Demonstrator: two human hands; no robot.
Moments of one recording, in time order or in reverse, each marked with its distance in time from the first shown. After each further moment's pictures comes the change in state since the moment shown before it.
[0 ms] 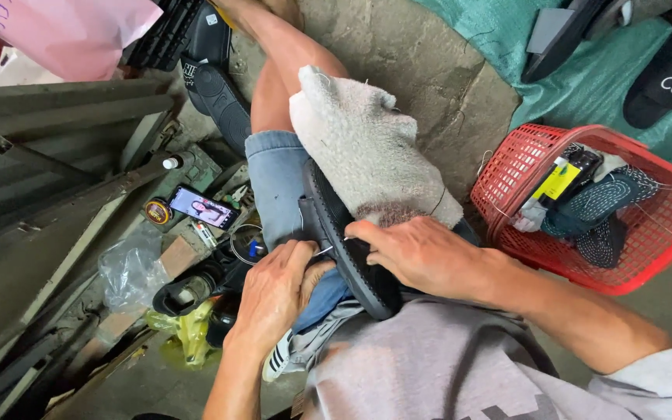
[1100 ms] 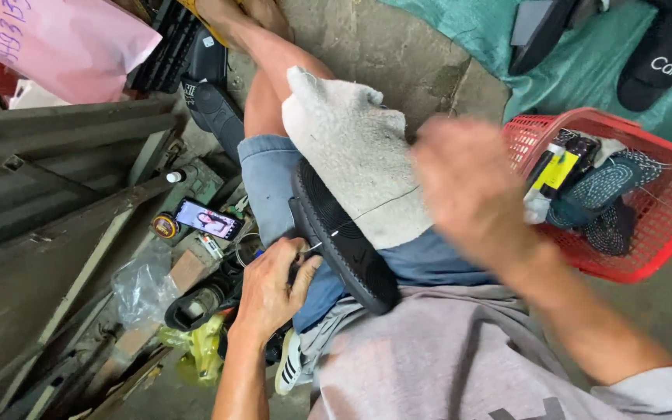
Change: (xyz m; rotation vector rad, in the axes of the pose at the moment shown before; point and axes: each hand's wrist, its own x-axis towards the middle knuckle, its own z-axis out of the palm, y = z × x) left_hand -0.011 -0.021 0.017 -0.125 0.121 0.026; right_hand -0.031 0.011 -0.033 -0.655 0.779 0.126
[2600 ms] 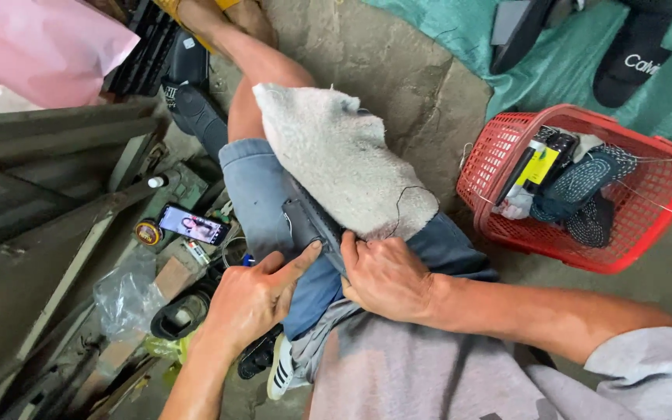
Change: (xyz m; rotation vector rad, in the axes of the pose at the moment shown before) left_hand 0.007 -0.001 -0.025 0.241 -0.325 0.170; right_hand -0.063 -0.089 0.063 0.076 -0.424 -0.189
